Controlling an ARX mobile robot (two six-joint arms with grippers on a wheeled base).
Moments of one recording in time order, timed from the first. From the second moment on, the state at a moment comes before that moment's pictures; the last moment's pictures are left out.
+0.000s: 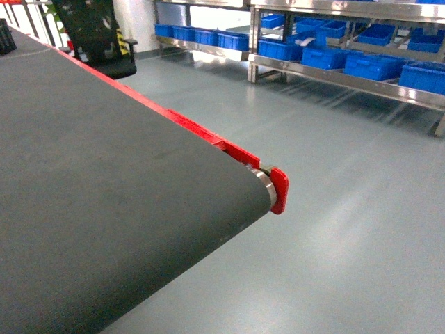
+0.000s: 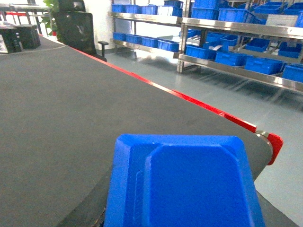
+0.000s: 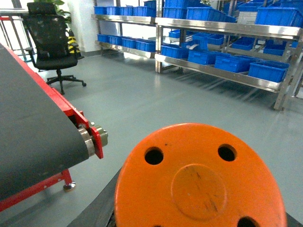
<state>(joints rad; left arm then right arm) 0.00 0.01 0.01 -0.01 0.00 0.00 0.00 0.01 0.01 -0.01 0.00 0.01</state>
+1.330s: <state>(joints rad) 0.00 0.01 0.01 -0.01 0.00 0.00 0.00 0.01 0.01 -0.01 0.00 0.01</state>
